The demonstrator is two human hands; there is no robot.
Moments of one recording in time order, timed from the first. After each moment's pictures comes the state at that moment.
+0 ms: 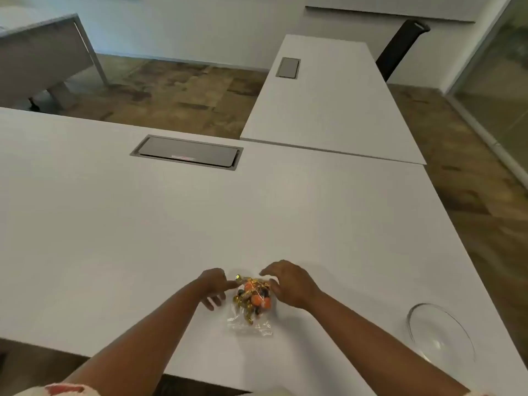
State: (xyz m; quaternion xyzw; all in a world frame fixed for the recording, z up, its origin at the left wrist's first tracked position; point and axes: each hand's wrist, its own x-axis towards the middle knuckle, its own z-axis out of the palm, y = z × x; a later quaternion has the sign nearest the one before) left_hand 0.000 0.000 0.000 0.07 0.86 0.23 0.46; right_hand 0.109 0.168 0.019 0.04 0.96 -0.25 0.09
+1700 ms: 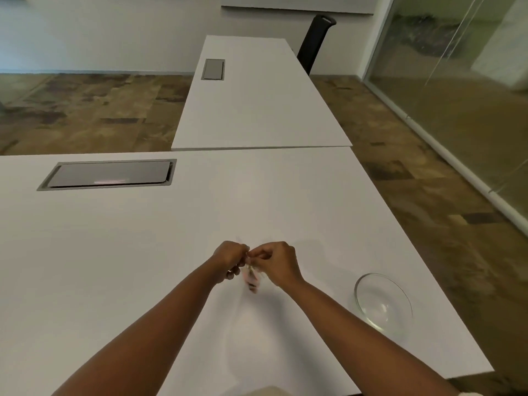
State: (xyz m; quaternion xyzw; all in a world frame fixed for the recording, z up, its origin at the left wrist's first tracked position) left_hand 0.023 0.137 0.060 0.09 0.79 0.39 0.46; right_hand 0.125 0.219 0.045 0.33 0.78 -0.52 -0.10
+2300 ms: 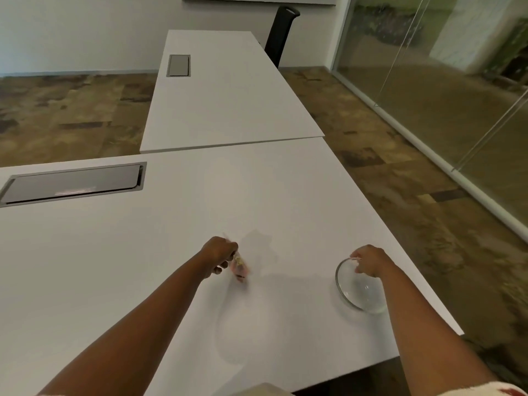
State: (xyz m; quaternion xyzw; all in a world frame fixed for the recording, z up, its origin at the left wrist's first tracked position) left_hand 0.021 0.158 0.054 0.15 0.82 0.32 0.45; right_hand 0.276 0.369 0.039 0.55 0.77 -0.26 0.17
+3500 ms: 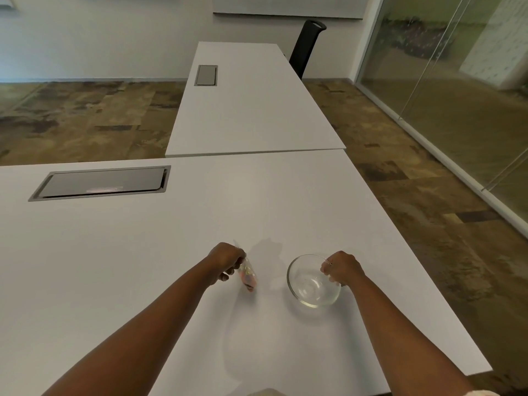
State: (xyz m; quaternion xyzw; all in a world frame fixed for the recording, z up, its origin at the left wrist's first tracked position) left_hand 0.017 0.144 0.068 0.12 0.82 0.33 0.46; right_hand 0.199 0.328 0.030 0.54 0.77 -0.32 0.11
